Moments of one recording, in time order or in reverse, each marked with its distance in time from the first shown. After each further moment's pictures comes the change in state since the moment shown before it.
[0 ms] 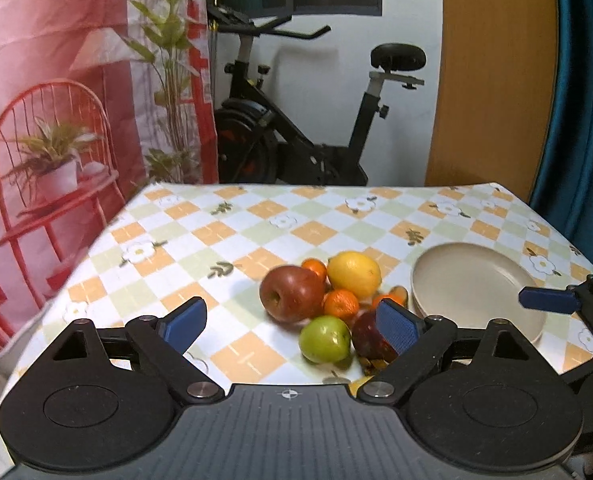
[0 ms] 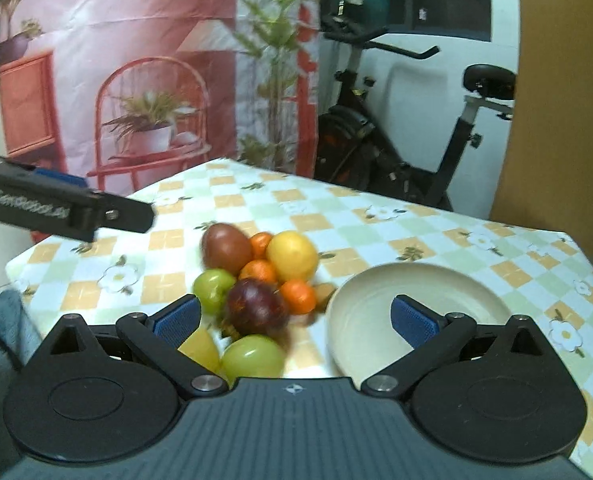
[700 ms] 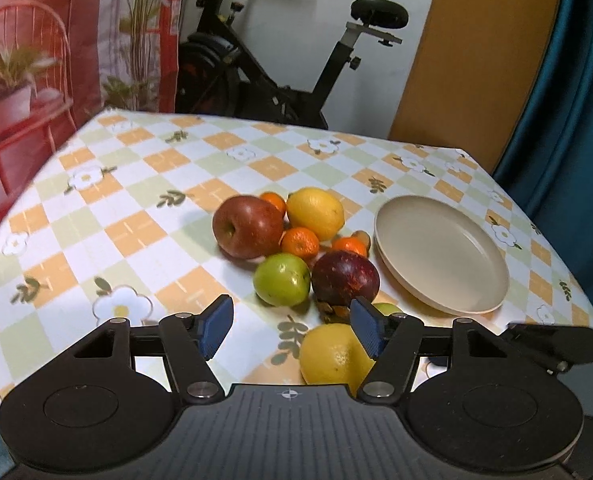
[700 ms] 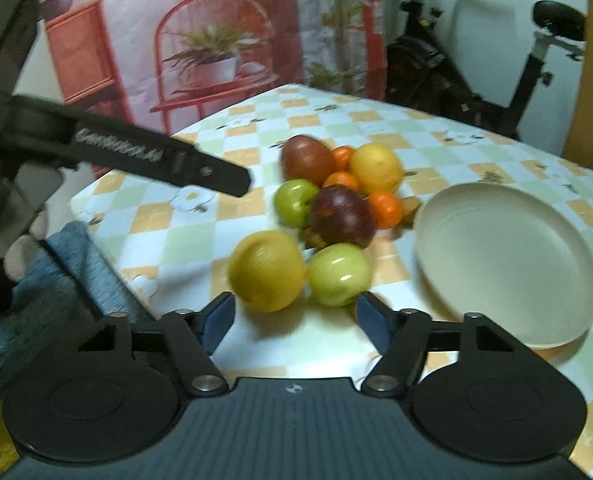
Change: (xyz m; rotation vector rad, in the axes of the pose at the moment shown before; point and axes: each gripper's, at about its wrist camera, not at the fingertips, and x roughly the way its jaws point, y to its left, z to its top) left arm 0.029 0.010 -0.018 -0.082 0.150 -0.172; right arm 0.009 0.018 -0.021 -0.014 0.220 0.221
